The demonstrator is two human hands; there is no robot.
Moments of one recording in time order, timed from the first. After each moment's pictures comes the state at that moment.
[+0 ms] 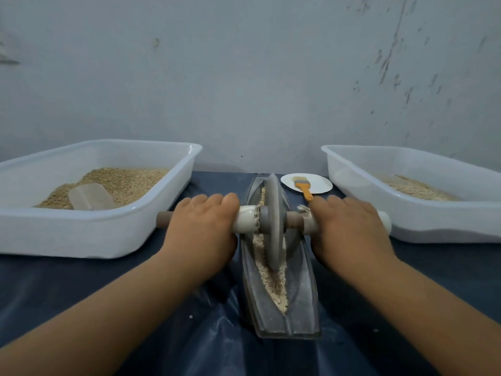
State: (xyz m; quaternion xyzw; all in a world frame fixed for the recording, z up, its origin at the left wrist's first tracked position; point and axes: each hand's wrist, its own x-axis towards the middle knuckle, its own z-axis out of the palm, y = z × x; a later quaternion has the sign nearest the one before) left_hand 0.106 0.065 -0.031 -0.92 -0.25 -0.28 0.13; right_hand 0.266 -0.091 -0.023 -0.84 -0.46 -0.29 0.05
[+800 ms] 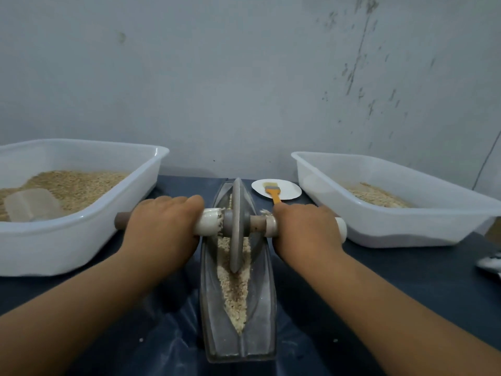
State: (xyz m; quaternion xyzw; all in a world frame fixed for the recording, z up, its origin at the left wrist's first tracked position) left_hand 0.122 0.085 -0.033 -0.91 -0.22 -0.32 0.15; right_hand 0.282 -0.070 -0.025 -0.86 -0.44 -0.26 0.04
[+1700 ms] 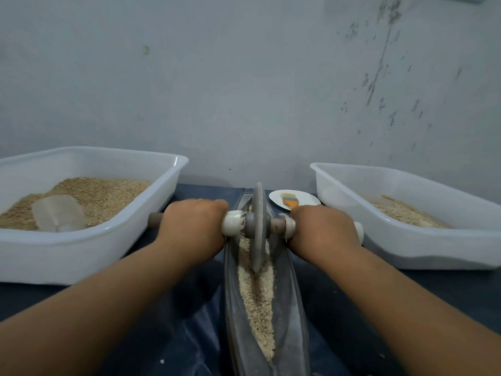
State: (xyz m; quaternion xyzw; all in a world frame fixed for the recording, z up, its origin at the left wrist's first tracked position) left_hand 0.148 0.103 -0.021 -0.92 -0.28 -0.26 0.12; right_hand 0.309 -0.040 -0.015 -0.87 -0.43 -0.21 0.05
